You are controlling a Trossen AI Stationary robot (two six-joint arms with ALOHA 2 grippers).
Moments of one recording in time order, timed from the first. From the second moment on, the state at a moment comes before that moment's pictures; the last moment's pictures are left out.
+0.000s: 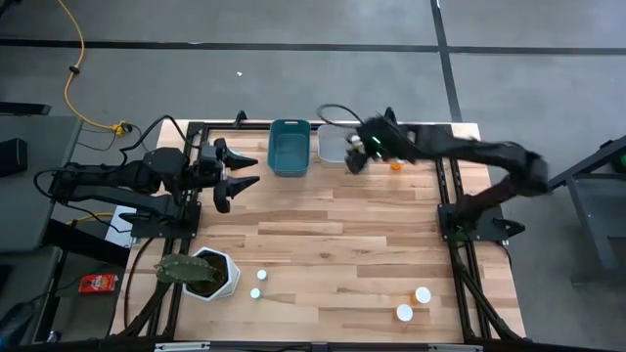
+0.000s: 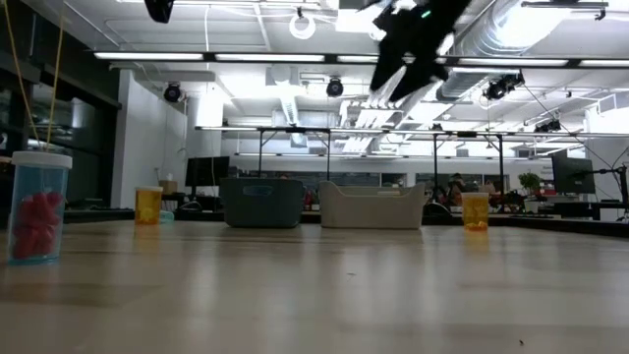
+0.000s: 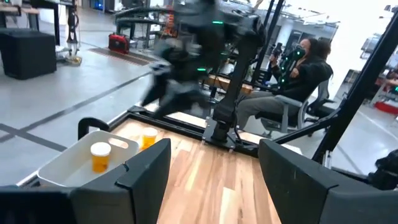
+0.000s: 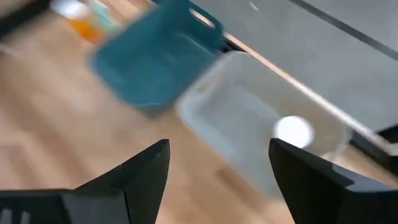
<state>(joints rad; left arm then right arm) 0.08 0.69 0.74 -0.11 -0.22 -0.23 -0.27 1.37 1.24 -0.64 0.28 0.40</state>
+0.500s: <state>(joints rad) 0.08 0.69 0.74 -0.11 -0.23 -0.12 0.02 0.83 0.75 -0.08 0.28 0.28</state>
